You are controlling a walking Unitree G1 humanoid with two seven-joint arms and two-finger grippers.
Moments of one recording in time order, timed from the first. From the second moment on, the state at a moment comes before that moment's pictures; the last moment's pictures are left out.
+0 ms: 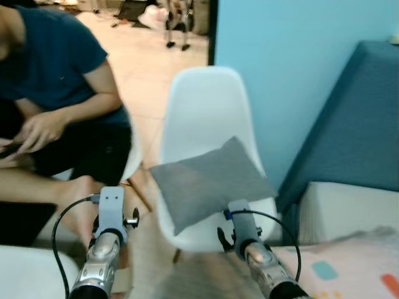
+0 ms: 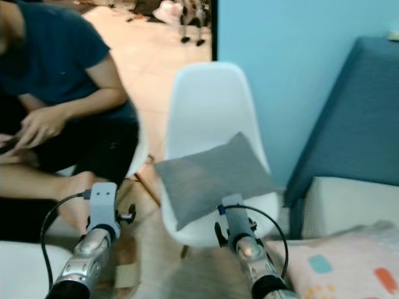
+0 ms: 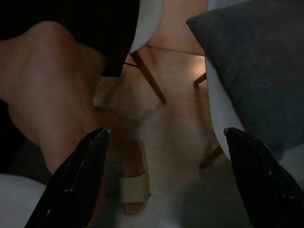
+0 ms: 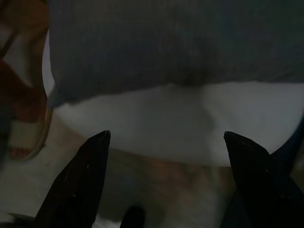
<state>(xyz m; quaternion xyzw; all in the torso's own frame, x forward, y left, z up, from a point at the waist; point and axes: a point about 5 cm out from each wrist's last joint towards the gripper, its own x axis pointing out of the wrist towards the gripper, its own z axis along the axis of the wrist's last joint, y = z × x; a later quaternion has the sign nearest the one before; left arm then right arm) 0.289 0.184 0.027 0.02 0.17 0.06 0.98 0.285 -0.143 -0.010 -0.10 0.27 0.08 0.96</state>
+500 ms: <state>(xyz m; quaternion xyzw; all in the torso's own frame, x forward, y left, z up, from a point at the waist) 0.291 0.170 0.026 0.05 0.18 0.02 0.98 0.286 -0.148 -0.009 -0.10 0.27 0.07 0.96</state>
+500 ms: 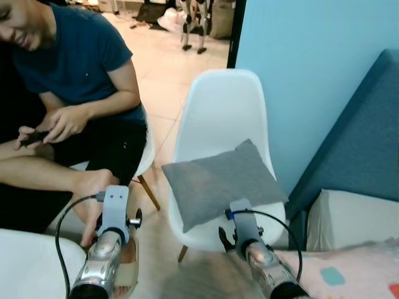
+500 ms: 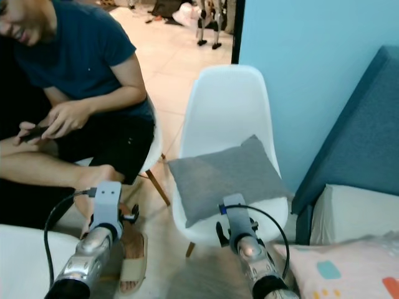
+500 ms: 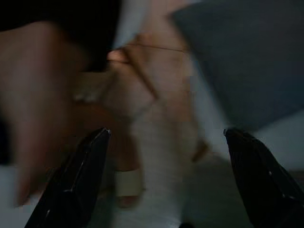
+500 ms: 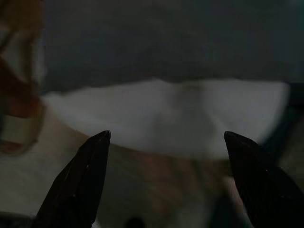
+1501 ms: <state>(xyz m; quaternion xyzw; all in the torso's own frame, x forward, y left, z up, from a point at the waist) 0.287 0.179 0.025 0.04 0.17 0.05 0.98 0.282 -0.151 -0.014 -0.10 0.28 0.07 0.95</state>
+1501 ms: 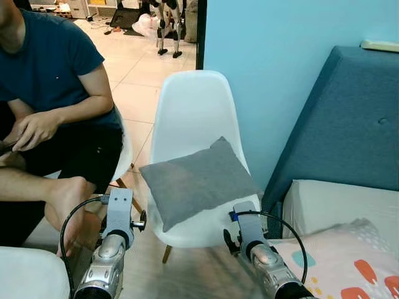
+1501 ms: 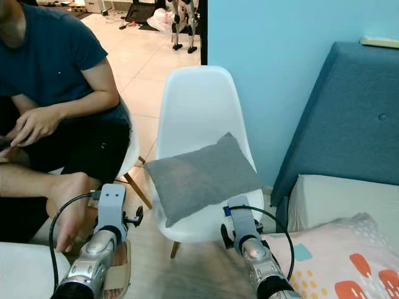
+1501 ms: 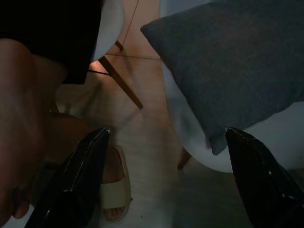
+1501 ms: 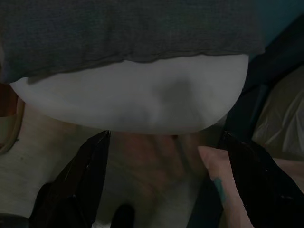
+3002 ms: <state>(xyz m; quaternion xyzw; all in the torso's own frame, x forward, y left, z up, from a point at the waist) 0.302 0.197 0.040 0.02 0.14 0.10 0.98 0.306 -0.172 0.012 -0.09 0.23 0.04 0.97</state>
